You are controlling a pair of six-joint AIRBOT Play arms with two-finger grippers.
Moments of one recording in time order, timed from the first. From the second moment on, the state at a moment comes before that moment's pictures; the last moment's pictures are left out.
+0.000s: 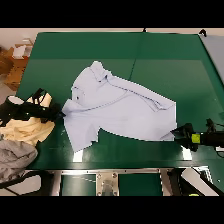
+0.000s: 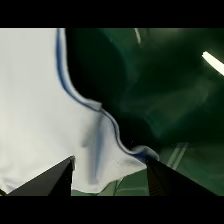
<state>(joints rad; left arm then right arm) 0.23 -1.33 0.74 0.83 -0.99 -1.29 -0.84 -1.01 0.37 -0.93 1.23 1.39</state>
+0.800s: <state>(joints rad) 0.23 -1.33 0.77 0.82 -1.04 -1.25 -0.83 -0.99 0.39 -0.88 1.18 1.37</state>
